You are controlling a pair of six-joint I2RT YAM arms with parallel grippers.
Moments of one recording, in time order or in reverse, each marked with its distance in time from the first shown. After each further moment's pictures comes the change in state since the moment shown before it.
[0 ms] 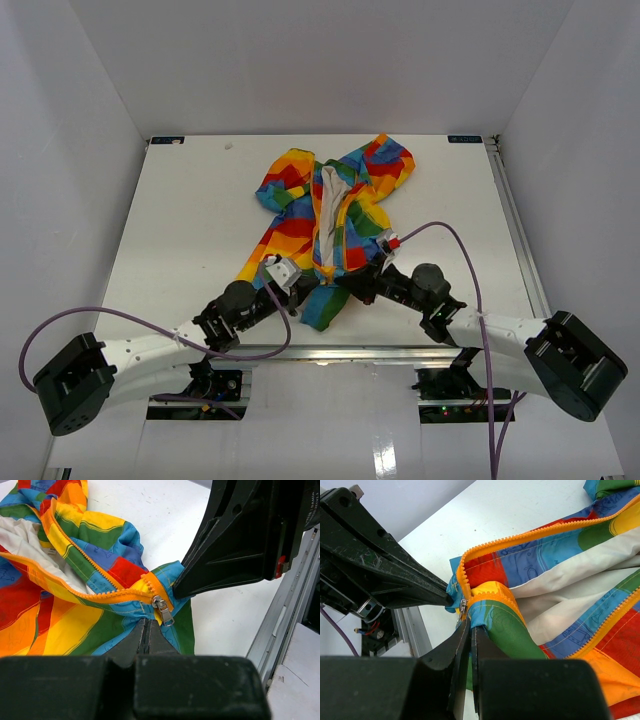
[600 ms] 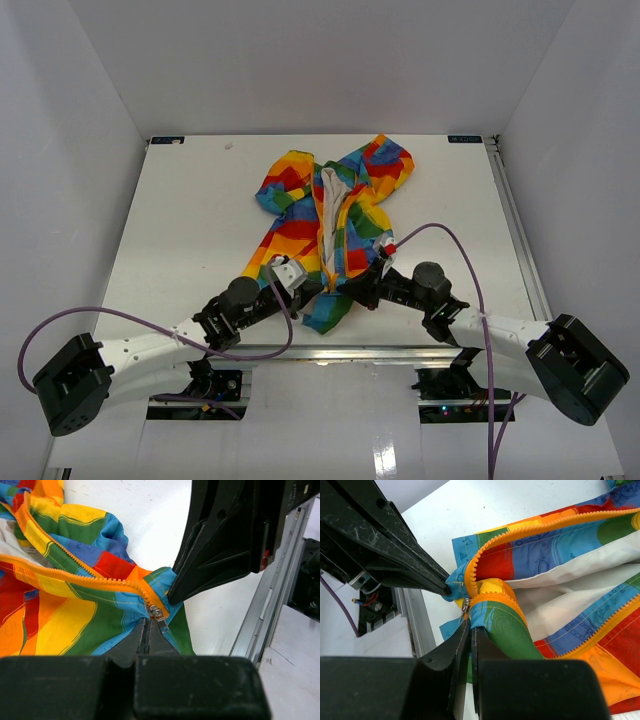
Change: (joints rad) left arm 0.000 -0.003 0.040 -0.093 0.072 0.016; right arm -0.027 -0.017 -0.005 -0.064 -0.121 -0.081
